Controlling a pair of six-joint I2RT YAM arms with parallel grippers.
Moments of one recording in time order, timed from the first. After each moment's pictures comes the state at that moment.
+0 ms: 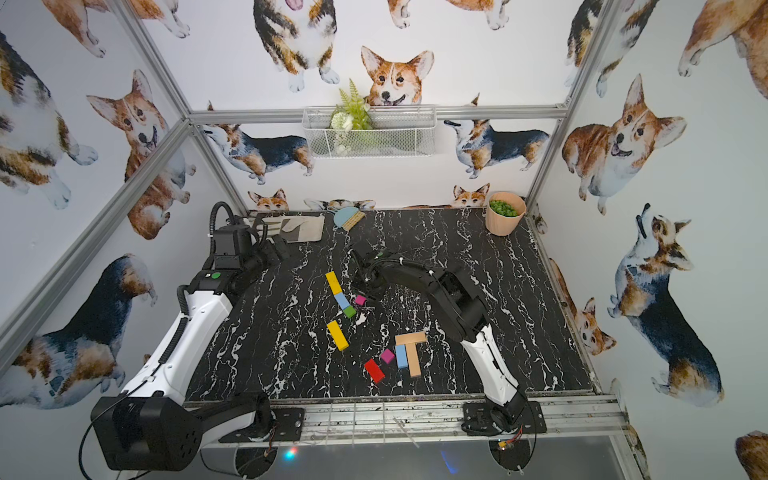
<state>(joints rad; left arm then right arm) -0.06 1.21 1.08 -0.48 -0.09 -0.45 0.83 2.23 1.75 -0.70 -0.13 1.15</state>
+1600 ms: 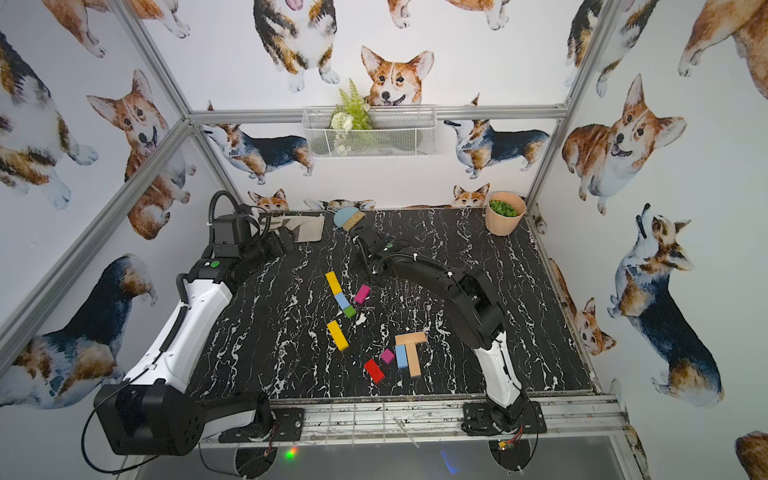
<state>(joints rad) -0.06 1.30 1.22 -0.53 0.08 -0.37 0.81 2.06 1.71 -0.64 0.00 1.03</state>
